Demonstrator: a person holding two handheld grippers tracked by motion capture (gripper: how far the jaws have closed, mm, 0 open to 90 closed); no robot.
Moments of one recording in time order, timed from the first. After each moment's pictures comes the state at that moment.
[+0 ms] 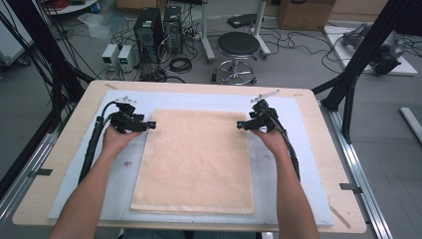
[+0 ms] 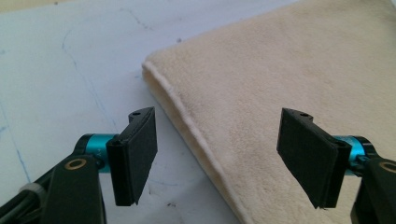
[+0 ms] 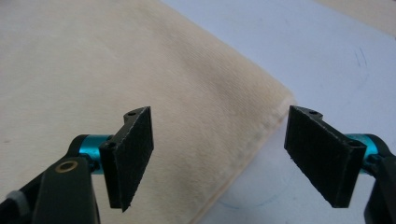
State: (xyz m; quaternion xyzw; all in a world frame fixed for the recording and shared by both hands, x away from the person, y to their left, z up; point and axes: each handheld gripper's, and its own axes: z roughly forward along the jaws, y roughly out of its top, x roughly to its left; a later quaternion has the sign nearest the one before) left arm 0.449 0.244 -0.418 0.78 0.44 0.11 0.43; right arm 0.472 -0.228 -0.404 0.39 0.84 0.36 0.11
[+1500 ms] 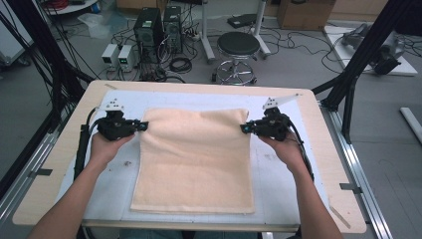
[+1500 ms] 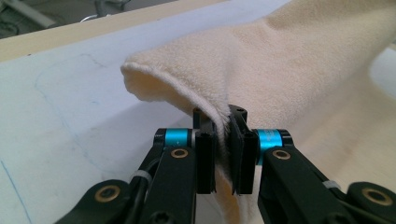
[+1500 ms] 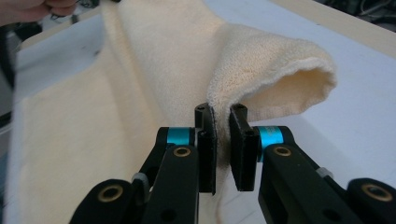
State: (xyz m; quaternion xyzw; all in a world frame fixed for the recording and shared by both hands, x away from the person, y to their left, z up) left arm 0.374 0.254 -0.373 0.78 0.36 0.12 0.50; right arm 0.389 -0.237 -0.342 0.28 0.84 0.46 0.05
